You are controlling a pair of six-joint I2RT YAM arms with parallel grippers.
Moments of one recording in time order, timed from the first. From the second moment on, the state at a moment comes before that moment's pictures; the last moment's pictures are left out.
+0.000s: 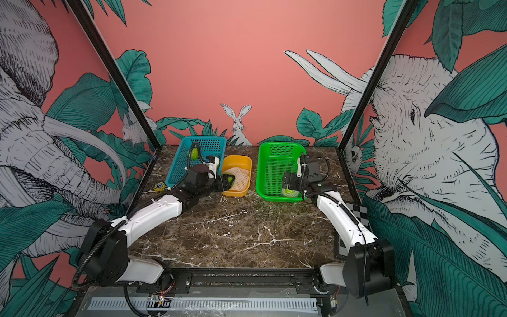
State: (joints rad) left arm -0.61 1.41 0.89 0.00 0.10 -0.51; right arm 0.24 1.31 1.02 -0.47 -0.04 0.30
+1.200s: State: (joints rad) left arm -1.00 1.55 1.02 -0.41 -0.15 -0.59; right arm 0.23 1.28 1.00 -0.48 -0.11 0.35
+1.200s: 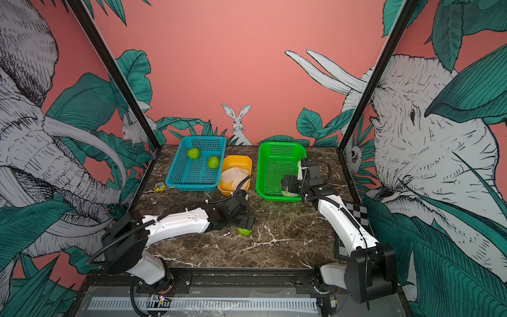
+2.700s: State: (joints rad) left arm -0.61 2.17 1.91 -0.82 -0.32 -0.30; right arm 0.23 1.37 1.06 -0.53 -0.29 0.34
